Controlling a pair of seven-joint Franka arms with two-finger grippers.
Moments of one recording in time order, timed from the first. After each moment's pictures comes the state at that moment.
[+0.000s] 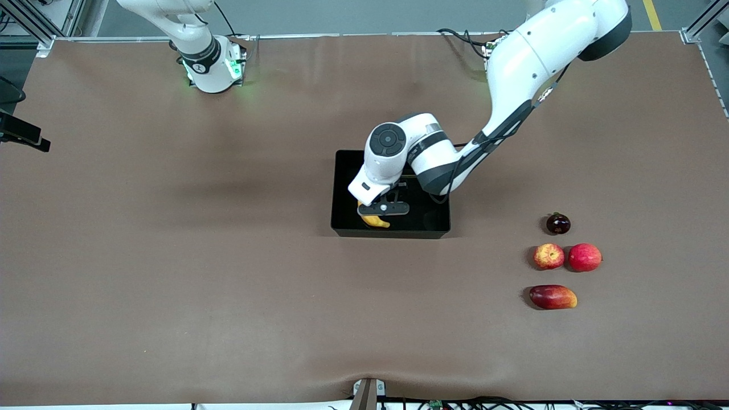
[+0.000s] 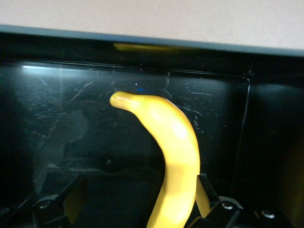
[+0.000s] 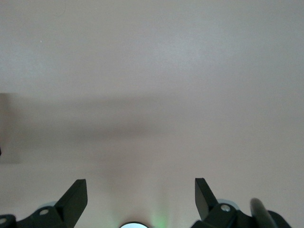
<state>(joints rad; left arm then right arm) -0.23 0.82 -0.70 -1.60 0.56 2.23 -1.13 -0.03 0.05 -0.15 -1.49 0.01 1.43 -0.15</state>
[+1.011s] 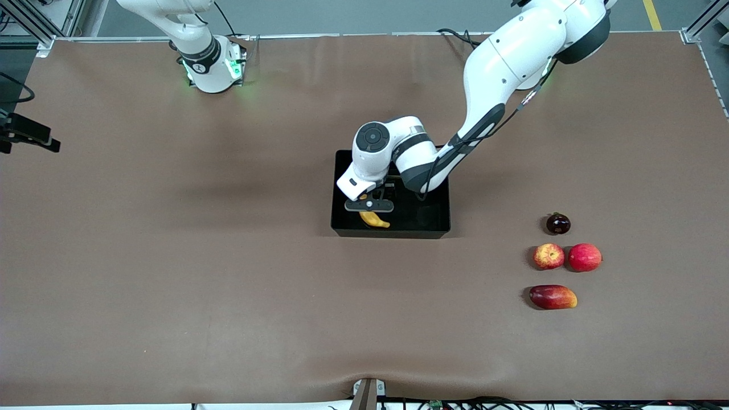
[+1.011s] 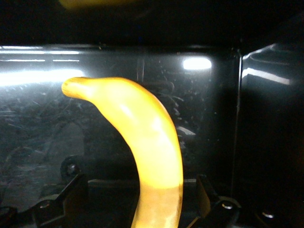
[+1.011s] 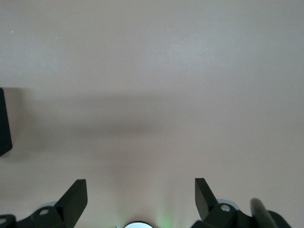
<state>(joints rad) -0.35 0.87 -0.60 -1.59 0.57 2.32 -1.12 -0.01 0.05 -0.13 -1.49 0.04 1.43 -0.16</state>
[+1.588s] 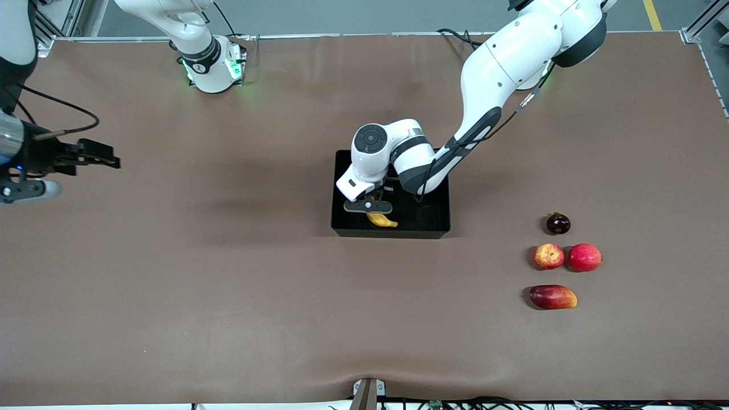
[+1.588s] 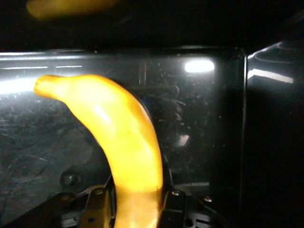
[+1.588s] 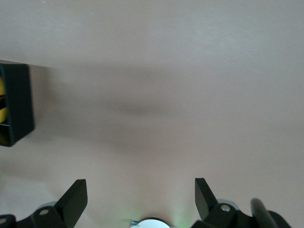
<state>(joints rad) -0.35 0.88 -0.59 -1.58 0.61 2.32 -1.12 0.09 0.16 -0.12 -1.49 0.15 1.43 -0.16</state>
